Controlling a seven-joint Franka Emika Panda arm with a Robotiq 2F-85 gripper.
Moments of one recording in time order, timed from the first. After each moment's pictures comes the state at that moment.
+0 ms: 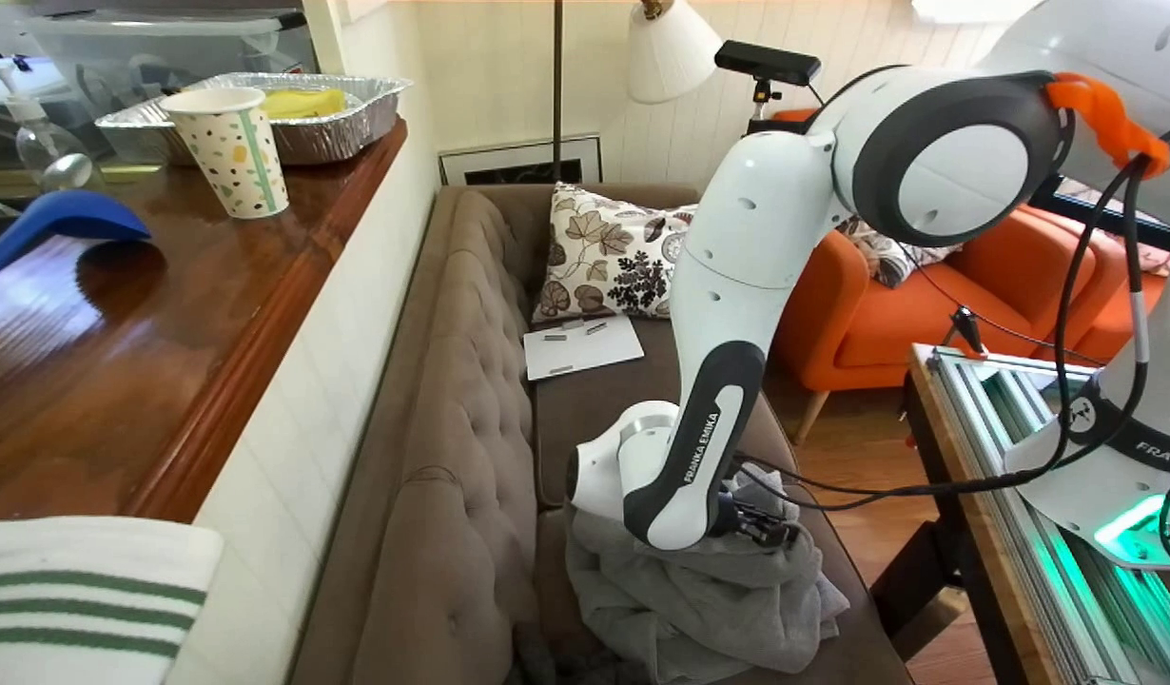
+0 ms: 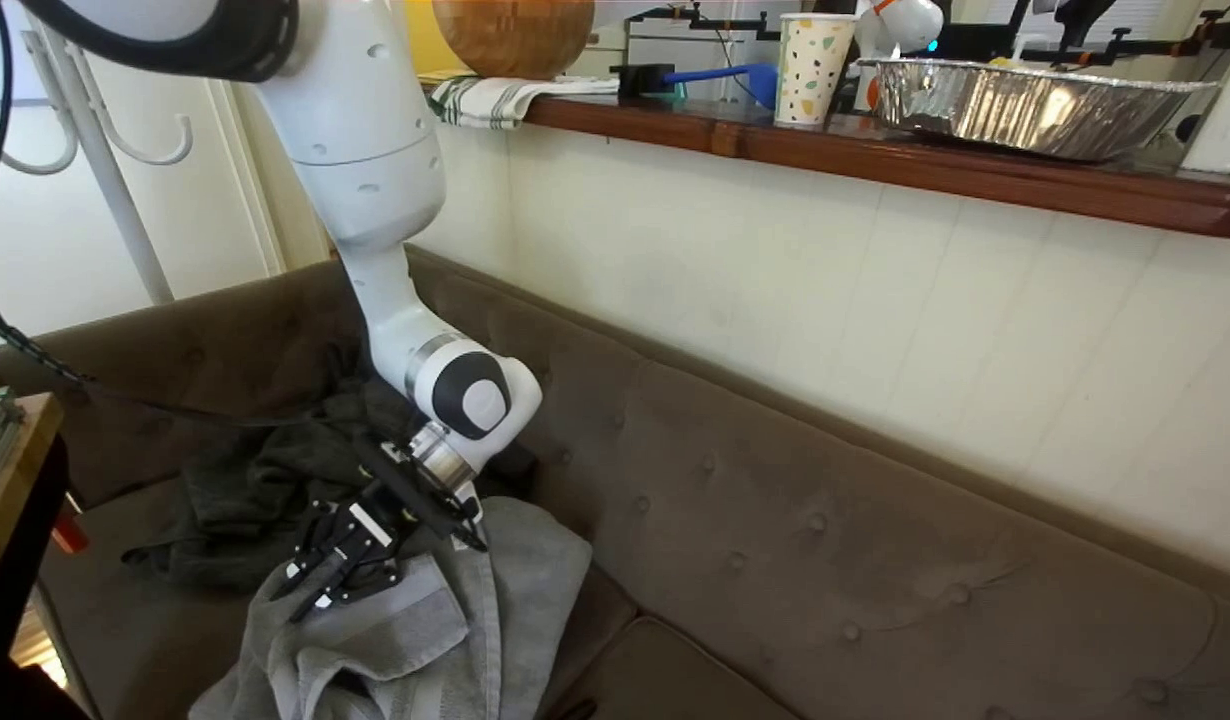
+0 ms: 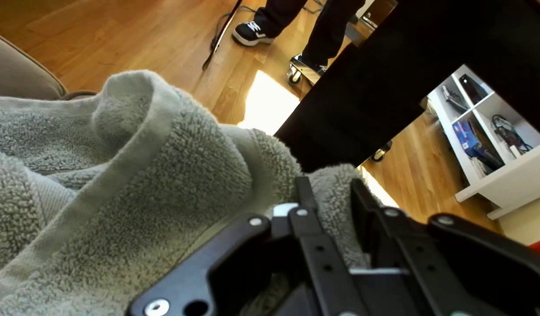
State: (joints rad) arm 0.03 1.23 0.09 -1.71 -0.26 1.77 -0.54
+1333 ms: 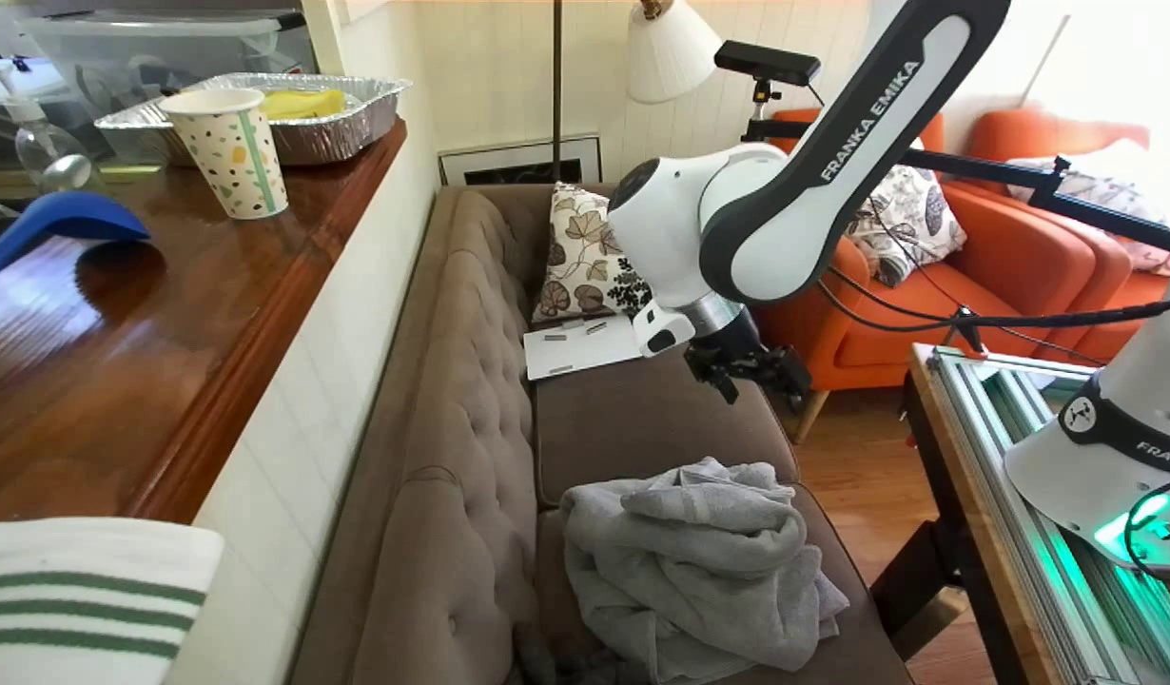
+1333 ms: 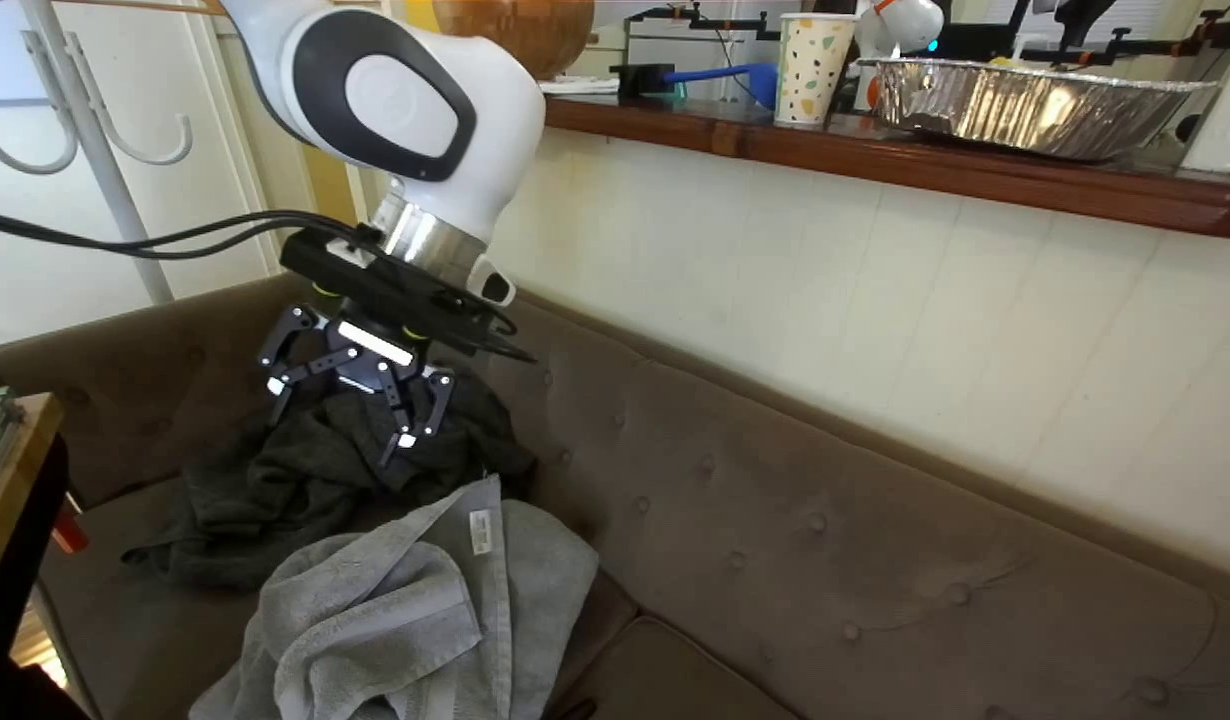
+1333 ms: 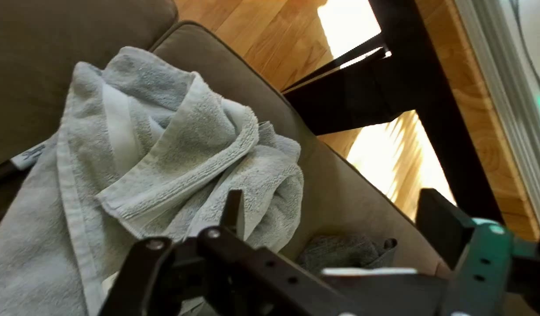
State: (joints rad) arm -0.17 0.35 0.13 -2.33 -0.18 2.09 -0.97
